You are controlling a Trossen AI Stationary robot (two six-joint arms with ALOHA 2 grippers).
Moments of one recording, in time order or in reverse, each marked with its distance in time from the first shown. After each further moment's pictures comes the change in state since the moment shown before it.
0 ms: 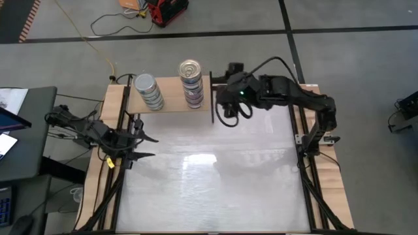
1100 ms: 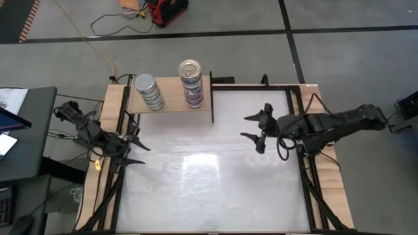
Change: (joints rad) left arm -0.195 -0.132 -0.038 -0.044 -0.014 0.006; right arm 0.236 -0.767 -1.234 0.643 -0.128 0.687
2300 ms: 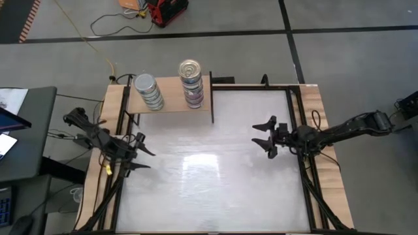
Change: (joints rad) left arm 0.002 -0.256 -0.320 0.076 -0.007 -0.009; right arm -0.083 -0.240 -0.961 1.326 -0.217 0.049
